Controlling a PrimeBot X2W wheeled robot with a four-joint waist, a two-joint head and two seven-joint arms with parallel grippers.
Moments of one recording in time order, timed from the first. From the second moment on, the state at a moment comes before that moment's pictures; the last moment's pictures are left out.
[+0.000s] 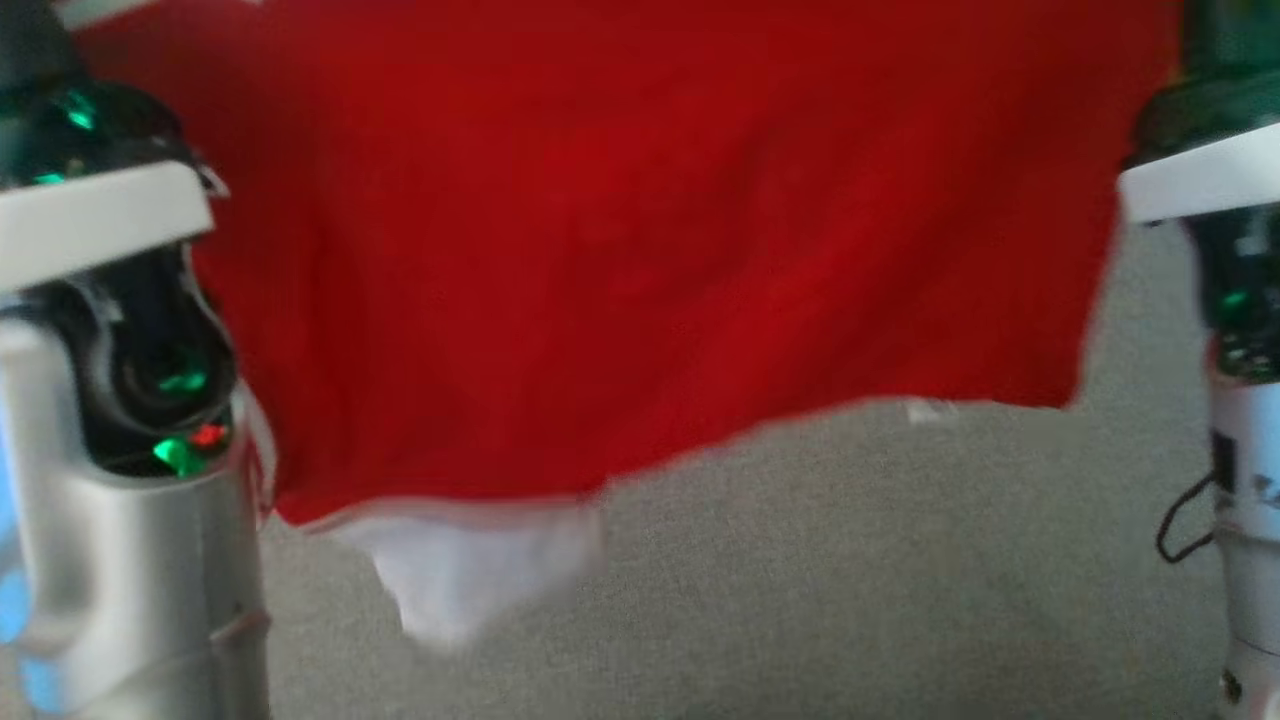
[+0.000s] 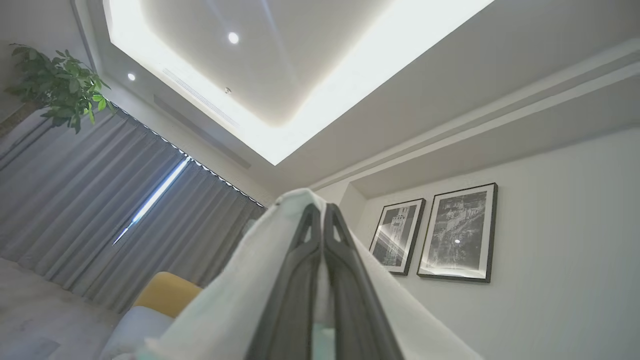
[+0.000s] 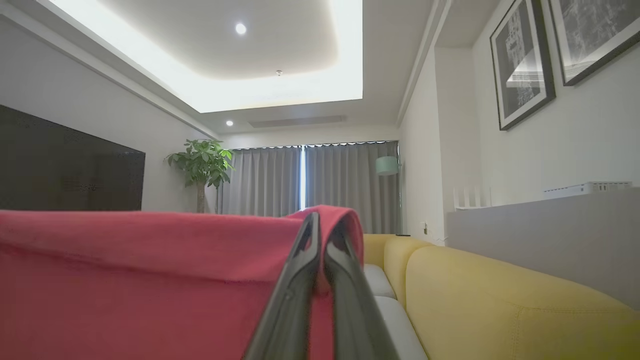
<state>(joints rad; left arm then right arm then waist) -0.60 0.06 -0.01 -0.28 -0.71 0.08 0.01 -0.63 -0.23 0.08 -0.01 0.39 0.13 0.10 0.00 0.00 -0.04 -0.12</state>
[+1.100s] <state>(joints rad) -1.21 0.13 -0.15 0.69 -0.59 -0.10 -0.16 -1.22 -0.27 0.17 0.92 0.23 0.13 -0.21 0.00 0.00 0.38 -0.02</state>
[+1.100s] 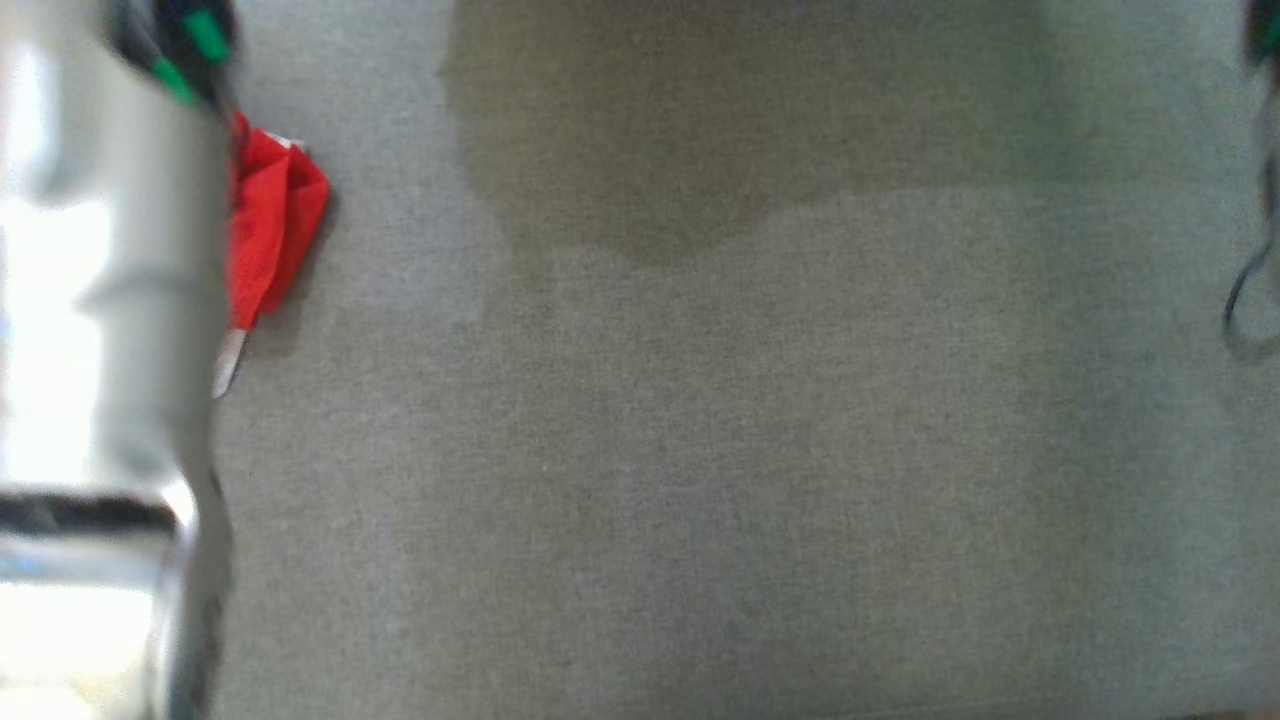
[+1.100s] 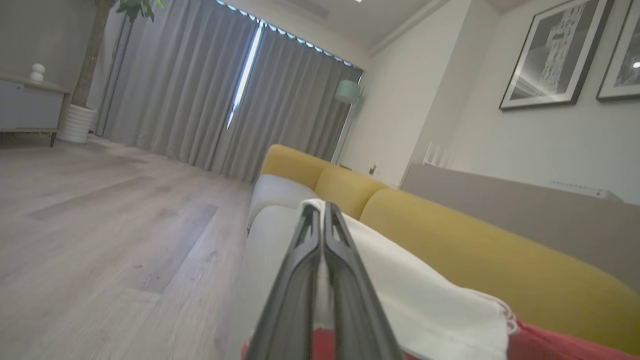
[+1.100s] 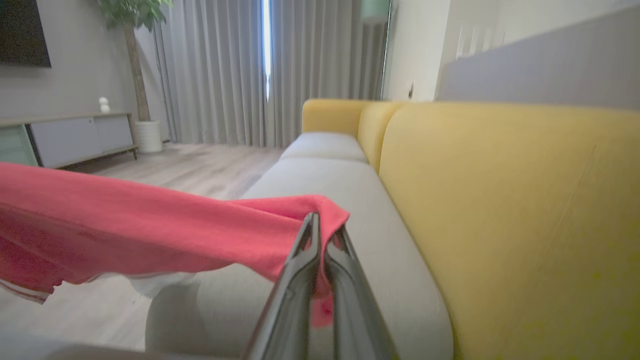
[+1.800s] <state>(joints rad) -0.44 0.27 -0.50 0.42 -0.66 -0.13 0.06 -0.72 -0.57 0.77 0.83 0.67 0.13 0.14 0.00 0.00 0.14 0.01</state>
